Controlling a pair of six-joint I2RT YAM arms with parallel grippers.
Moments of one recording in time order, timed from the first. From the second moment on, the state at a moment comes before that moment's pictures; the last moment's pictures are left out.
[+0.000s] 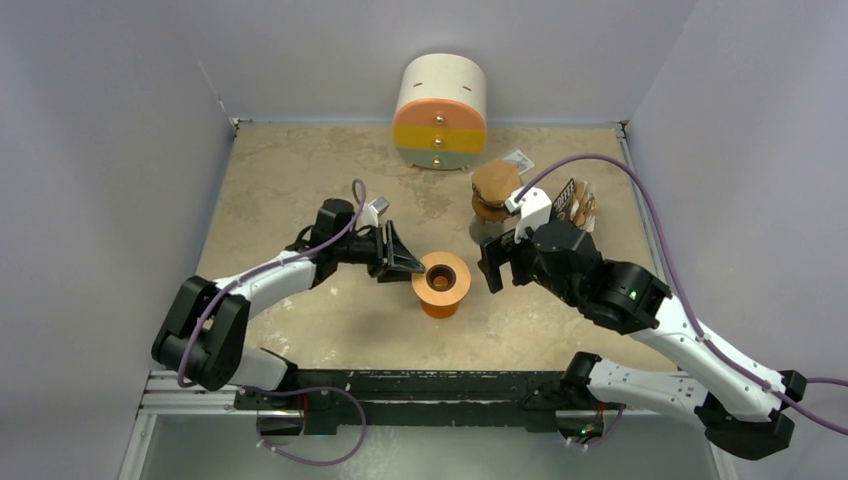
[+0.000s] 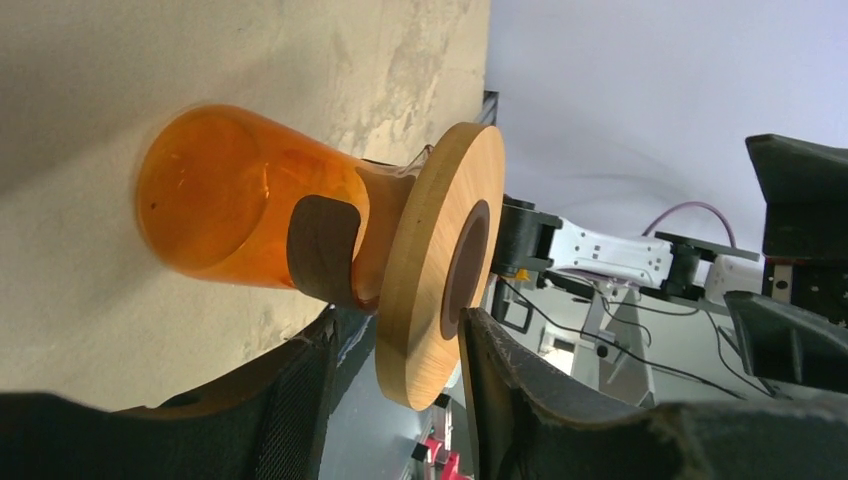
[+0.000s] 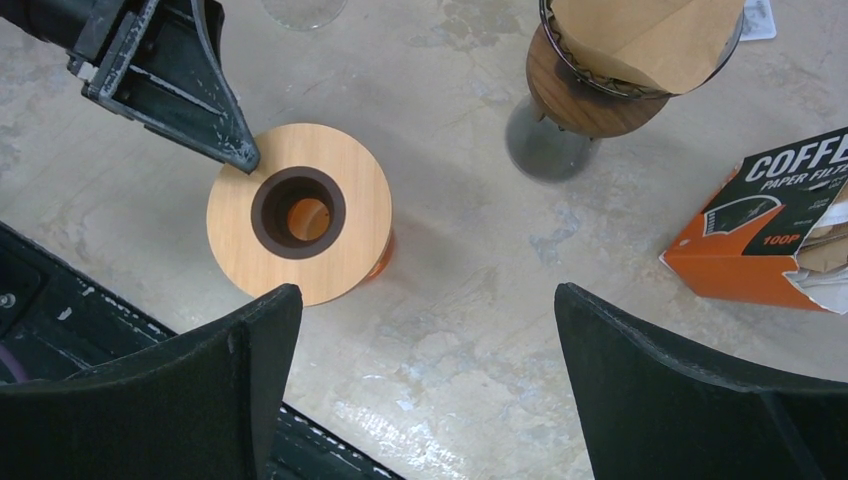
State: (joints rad) left arm -0.43 1.42 0.65 0.20 0.88 -1.03; right arm 0.93 0.88 1.14 -0.82 0.35 0.23
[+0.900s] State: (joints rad) left arm -0.42 1.44 1.43 -0.83 0.09 -0.37; right arm 0.93 1.01 1.28 -0.94 0.48 0.30
